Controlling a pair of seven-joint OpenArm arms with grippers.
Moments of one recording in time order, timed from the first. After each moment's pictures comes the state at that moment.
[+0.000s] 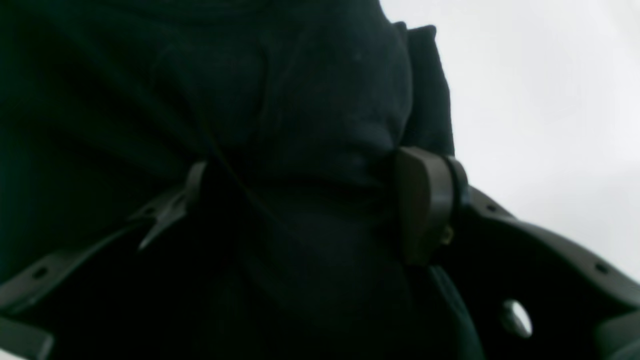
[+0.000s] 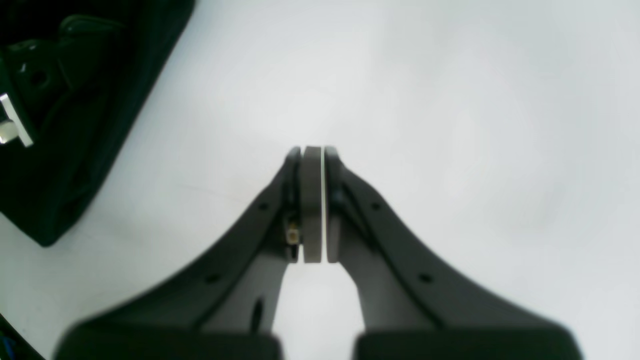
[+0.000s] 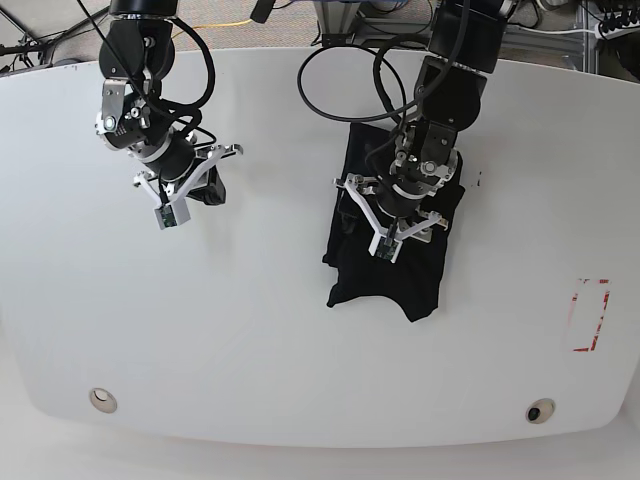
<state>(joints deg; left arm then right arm) -3.2 -2.7 14.5 80.3 -1.8 -5.1 29.5 -11.2 10.7 12.1 102.7 27.7 24.6 -50.7</state>
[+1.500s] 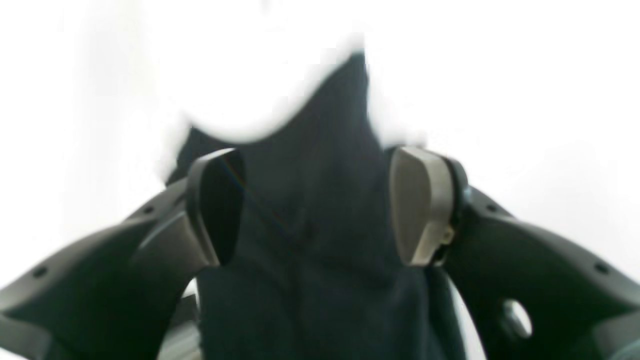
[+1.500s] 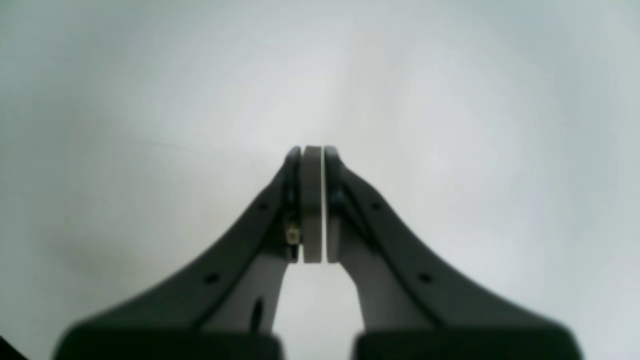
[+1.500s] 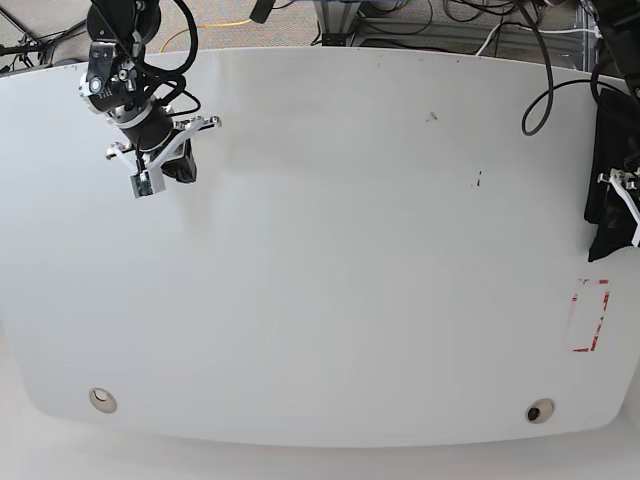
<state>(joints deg) 3.3 -34.6 -30.5 79.8 -0.6 -43.0 25.9 -21.9 11.7 16.1 109.5 20.8 24.6 -42.7</state>
